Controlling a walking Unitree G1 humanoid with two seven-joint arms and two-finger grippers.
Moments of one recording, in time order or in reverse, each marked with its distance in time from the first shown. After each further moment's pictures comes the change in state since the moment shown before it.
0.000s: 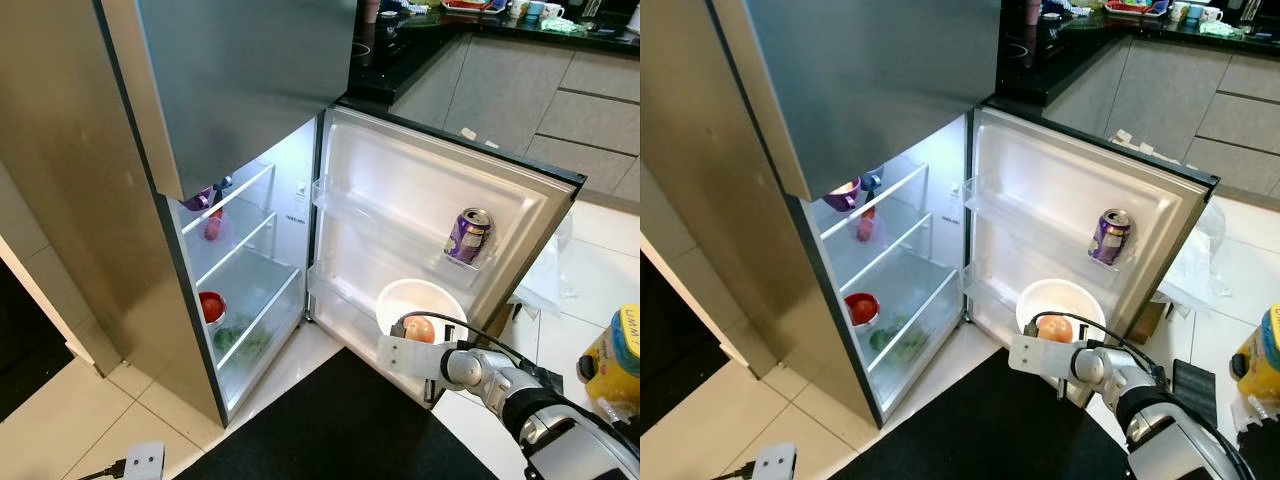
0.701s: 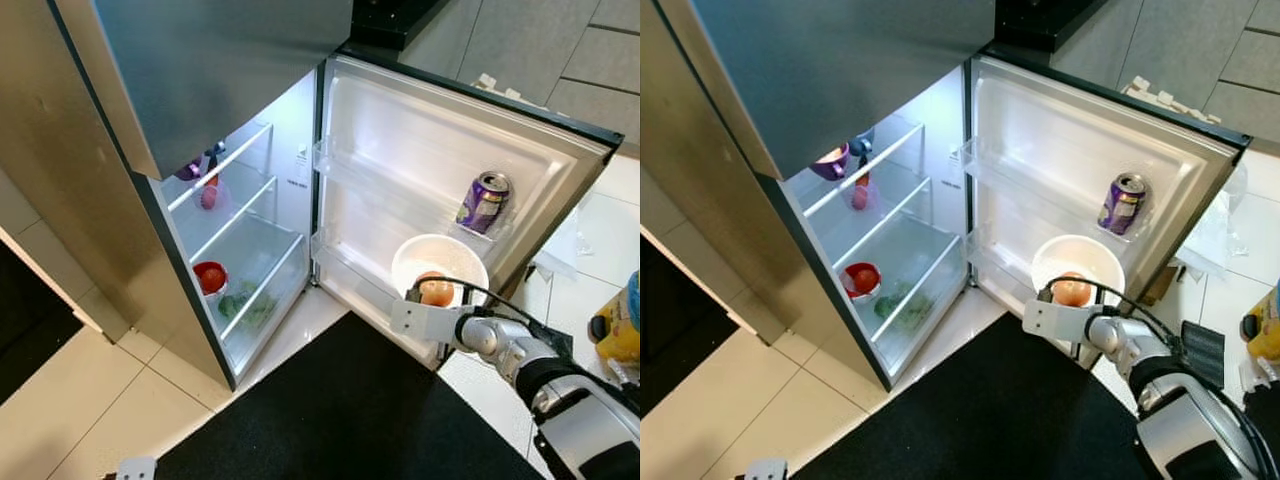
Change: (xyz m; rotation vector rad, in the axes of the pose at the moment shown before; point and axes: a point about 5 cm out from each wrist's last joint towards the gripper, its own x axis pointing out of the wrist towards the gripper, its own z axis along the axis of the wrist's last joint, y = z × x) left arm -0.008 0.012 -0.009 0.047 -0.020 -0.023; right arm -0.017 -0.054 -0.012 -0.051 0.036 -0.205
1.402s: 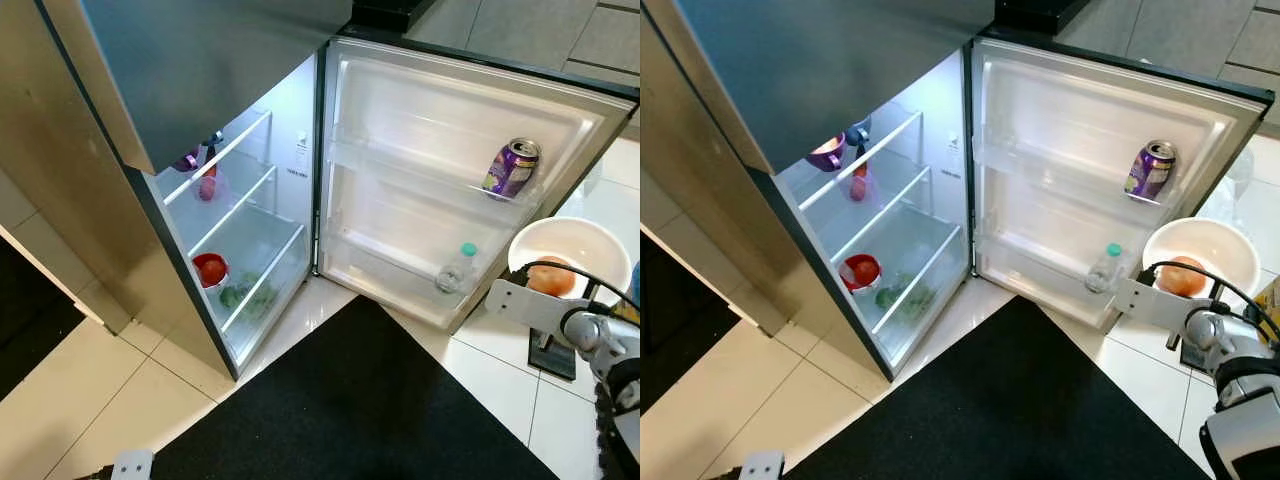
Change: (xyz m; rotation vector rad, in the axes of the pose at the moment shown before) left arm 0.002 0.005 0.011 0.016 -0.032 -0.002; right arm -0.046 -0.019 -0.100 0.153 0.333 -0.157
